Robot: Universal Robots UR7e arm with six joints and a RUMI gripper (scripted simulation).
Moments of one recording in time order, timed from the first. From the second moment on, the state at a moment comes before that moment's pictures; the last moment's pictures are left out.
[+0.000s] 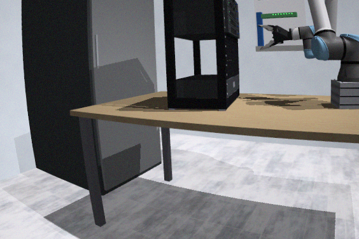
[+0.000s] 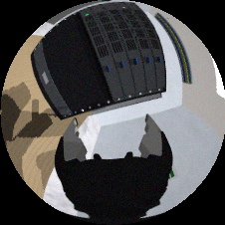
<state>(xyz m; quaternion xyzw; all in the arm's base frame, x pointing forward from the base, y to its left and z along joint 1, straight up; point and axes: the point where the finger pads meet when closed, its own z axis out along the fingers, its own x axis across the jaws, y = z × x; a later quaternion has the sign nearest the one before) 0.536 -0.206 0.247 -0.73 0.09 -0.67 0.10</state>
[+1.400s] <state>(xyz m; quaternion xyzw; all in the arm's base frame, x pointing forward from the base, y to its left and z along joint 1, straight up) 0.529 -0.145 0.262 -0.71 -0.01 -0.70 0.07</state>
